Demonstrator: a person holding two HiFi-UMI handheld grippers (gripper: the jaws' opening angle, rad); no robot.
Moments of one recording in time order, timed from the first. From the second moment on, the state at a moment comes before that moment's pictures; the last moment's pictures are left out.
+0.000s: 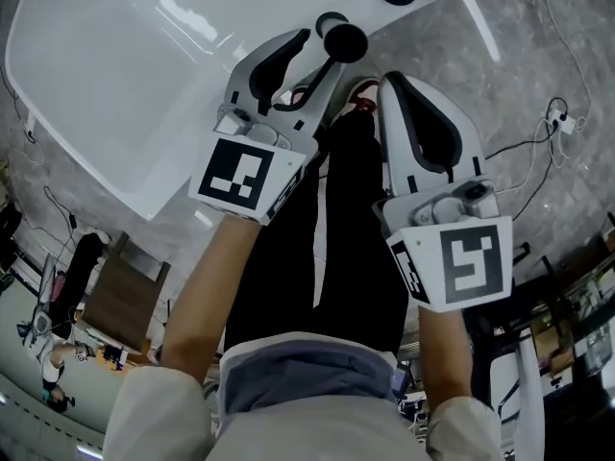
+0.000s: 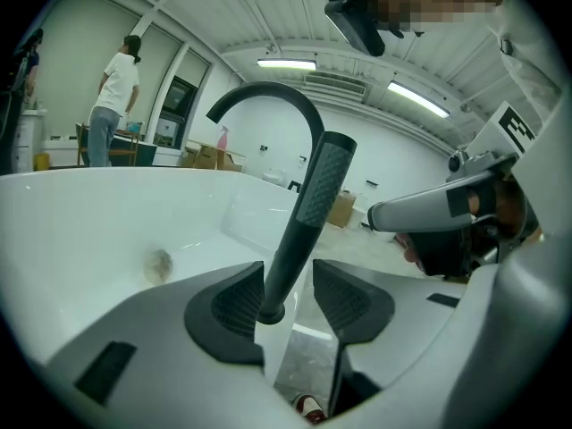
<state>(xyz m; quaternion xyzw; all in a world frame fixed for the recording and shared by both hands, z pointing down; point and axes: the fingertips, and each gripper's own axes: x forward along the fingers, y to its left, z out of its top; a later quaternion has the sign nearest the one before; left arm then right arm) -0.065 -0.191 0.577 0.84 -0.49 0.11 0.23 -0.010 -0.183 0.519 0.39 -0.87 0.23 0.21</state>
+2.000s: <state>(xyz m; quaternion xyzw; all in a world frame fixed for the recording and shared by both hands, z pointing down) -0.062 -0.208 0.560 0.82 -0.52 0.12 0.21 -0.026 -0.181 0.505 0.36 -0.88 0.22 0.21</state>
